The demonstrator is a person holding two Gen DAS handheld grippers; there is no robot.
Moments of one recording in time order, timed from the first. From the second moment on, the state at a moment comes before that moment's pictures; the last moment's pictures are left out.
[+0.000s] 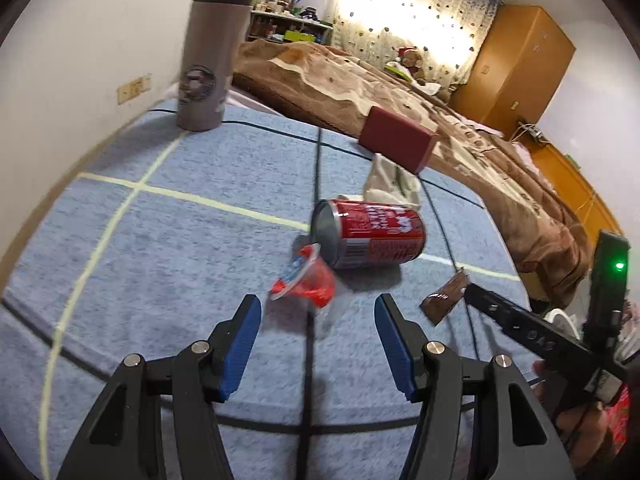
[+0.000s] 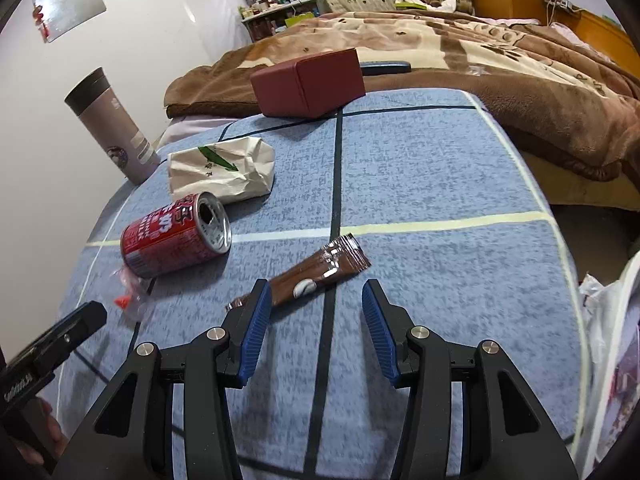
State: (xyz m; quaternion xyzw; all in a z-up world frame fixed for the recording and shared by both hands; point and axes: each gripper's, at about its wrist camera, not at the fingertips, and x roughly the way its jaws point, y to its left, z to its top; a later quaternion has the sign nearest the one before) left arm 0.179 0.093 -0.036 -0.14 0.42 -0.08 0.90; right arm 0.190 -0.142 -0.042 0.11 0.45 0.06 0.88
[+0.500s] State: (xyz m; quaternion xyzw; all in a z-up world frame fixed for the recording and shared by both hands) left arm 0.211 0.093 -0.050 -0.16 0.44 -0.07 0.88; right arm 0.196 -0.111 -0.046 0.03 0.45 0.07 0.89
